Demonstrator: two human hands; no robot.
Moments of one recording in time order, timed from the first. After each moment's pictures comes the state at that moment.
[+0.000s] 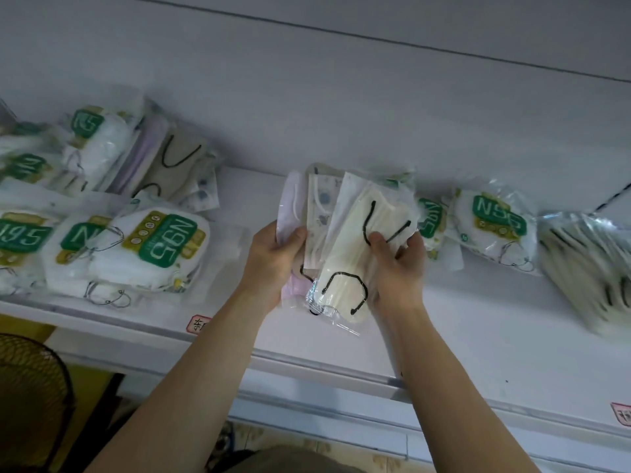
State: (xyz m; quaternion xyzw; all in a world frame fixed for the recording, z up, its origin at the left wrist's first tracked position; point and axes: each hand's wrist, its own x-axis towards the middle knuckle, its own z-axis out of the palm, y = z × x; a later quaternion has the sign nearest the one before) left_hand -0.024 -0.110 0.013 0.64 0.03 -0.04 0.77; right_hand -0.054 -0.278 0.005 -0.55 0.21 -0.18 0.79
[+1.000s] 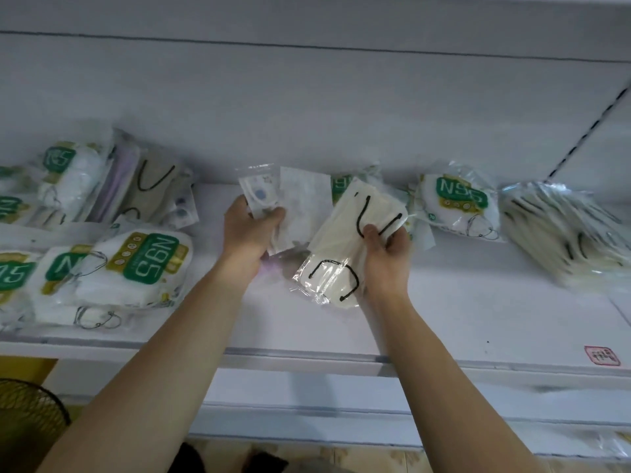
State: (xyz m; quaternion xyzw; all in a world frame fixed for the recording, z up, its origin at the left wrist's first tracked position) left_hand 0.024 -0.111 0.023 0.72 0.08 0.01 0.69; right_hand -0.065 -0.285 0.004 -0.60 0.25 -0.24 0.72
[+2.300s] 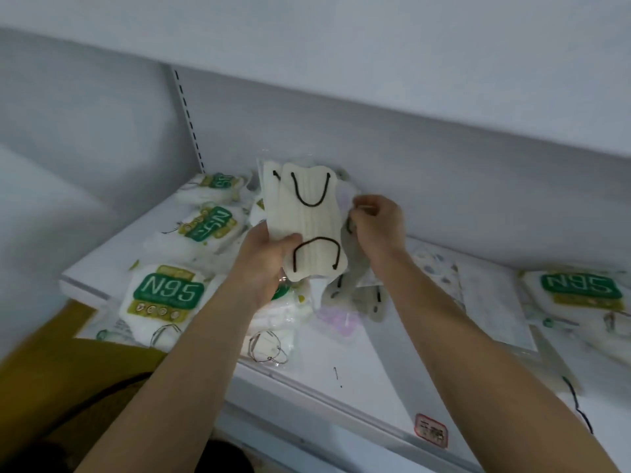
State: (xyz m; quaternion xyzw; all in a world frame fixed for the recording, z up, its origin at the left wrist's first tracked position) left_hand 0.077 0.196 0.058 0.60 0.10 -0.02 0.79; right_hand 0.135 0.022 0.071 -0.81 0.12 -0.08 0.57
